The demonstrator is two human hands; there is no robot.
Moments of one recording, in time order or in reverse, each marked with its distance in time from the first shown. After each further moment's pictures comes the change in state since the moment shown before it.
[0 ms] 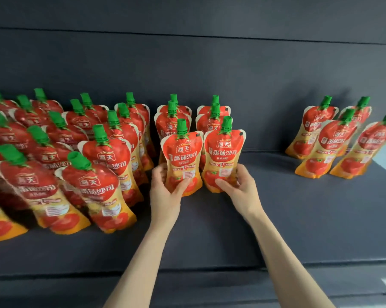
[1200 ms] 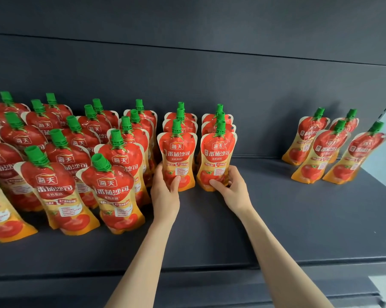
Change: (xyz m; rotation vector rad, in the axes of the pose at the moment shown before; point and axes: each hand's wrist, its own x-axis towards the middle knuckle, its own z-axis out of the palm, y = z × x) left_hand 0.015 -0.003 -0.010 0.152 0.049 -0.005; right_hand 0.008 -0.006 0.022 -0.166 -0.002 0.010
